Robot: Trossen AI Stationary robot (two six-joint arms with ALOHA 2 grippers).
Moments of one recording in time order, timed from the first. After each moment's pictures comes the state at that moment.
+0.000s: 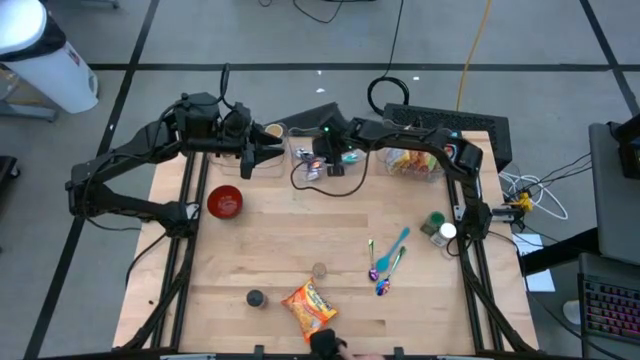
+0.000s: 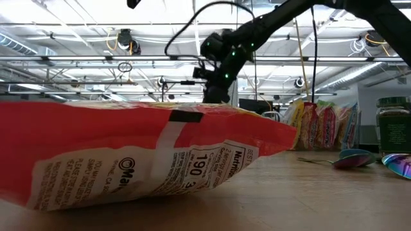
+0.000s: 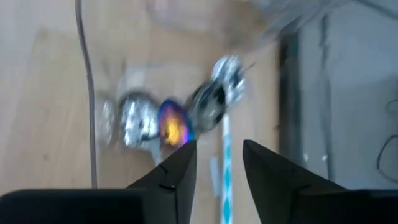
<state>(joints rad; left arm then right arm) 0.36 1.13 1.38 -0.56 0.25 -0.24 -0.47 2.04 1.63 -0.45 -0.03 -0.62</state>
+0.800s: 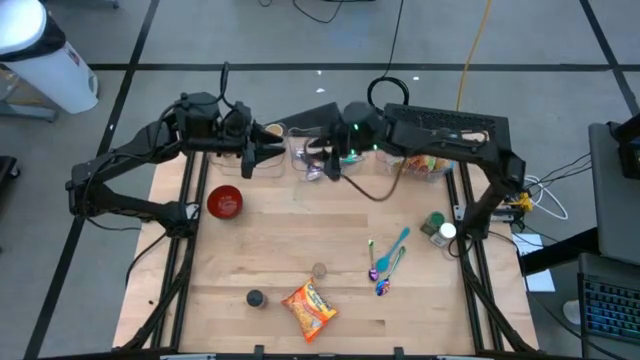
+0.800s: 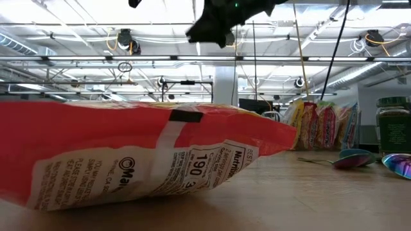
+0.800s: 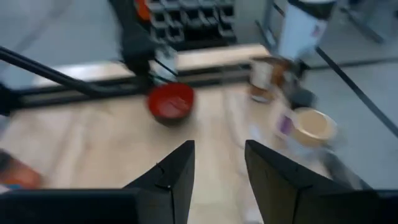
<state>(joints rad) 0.36 1.13 1.38 -0.53 0.25 -0.24 -0.32 1.68 1.53 -0.26 -0.24 -0.04</state>
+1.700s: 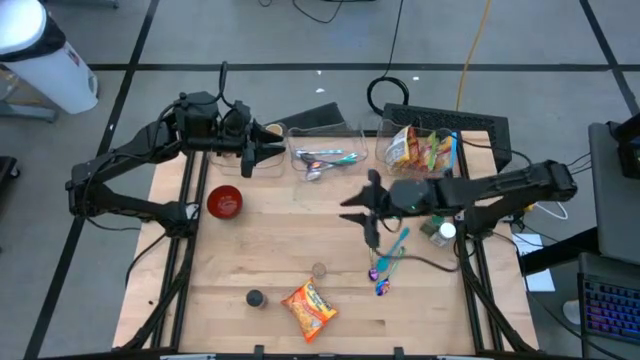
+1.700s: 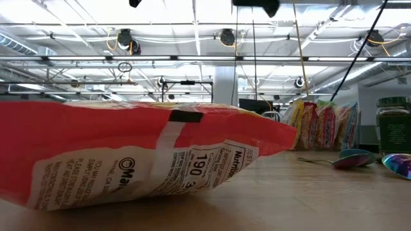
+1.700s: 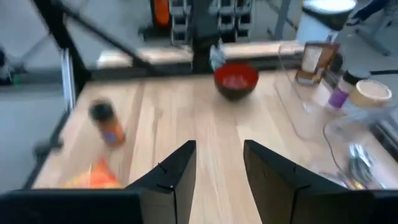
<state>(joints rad) 0.36 1.13 1.38 -0.52 0.25 -0.24 0.16 1.27 1.09 -0.20 0.19 0.14</state>
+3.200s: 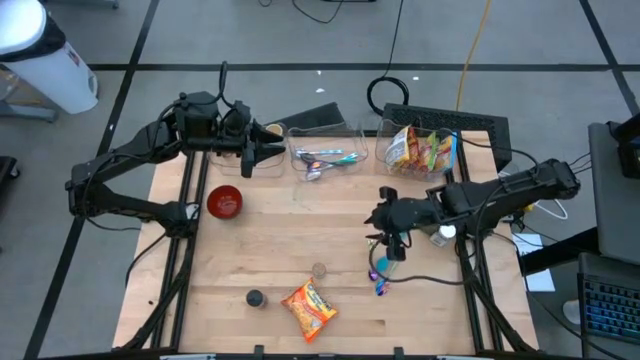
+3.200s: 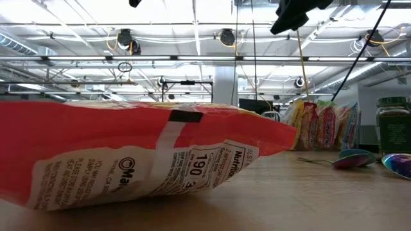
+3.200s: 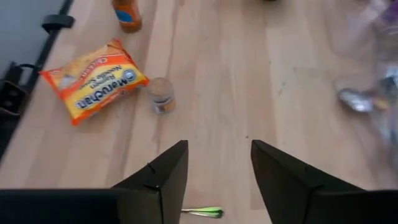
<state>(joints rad) 0.36 1.13 1.38 -0.52 0.25 -0.24 0.22 1.23 1.09 -0.61 0.12 0.12</state>
